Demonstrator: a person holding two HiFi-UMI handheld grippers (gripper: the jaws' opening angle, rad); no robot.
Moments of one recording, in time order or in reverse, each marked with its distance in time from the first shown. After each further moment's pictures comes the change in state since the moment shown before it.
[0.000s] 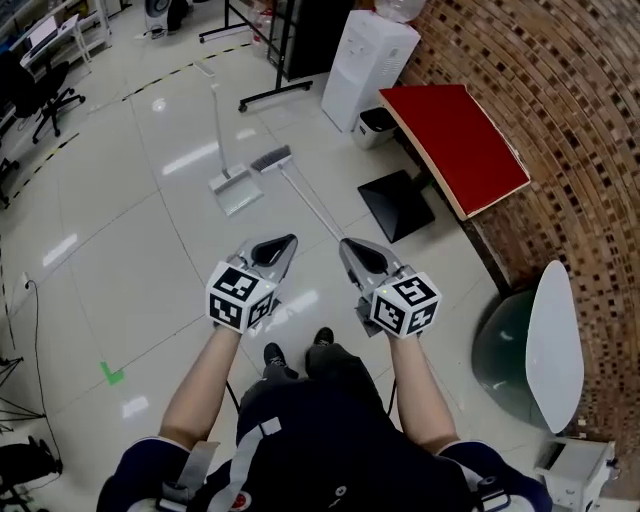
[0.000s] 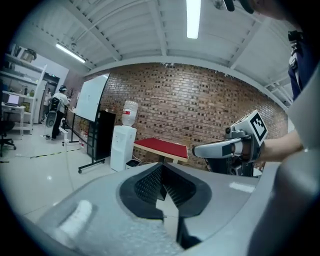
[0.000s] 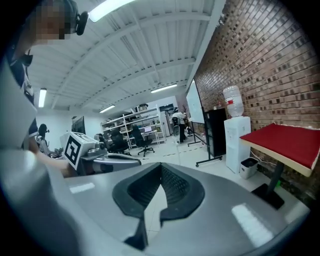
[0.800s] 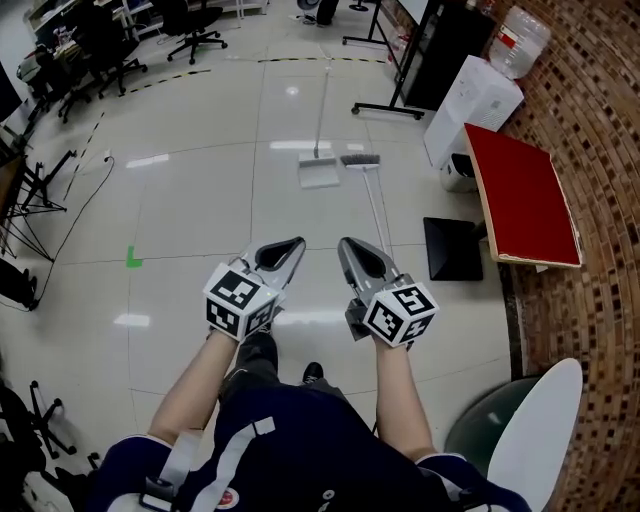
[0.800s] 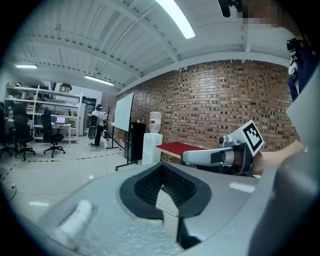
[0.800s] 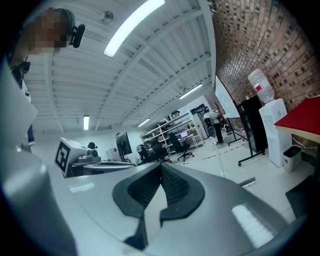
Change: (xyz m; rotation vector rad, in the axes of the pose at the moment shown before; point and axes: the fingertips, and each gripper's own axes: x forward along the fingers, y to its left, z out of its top) left arm -0.085 -0.181 -0.006 -0.017 -0.069 0.464; right arm -0.128 0.059 -0.022 0.058 -0.087 0.474
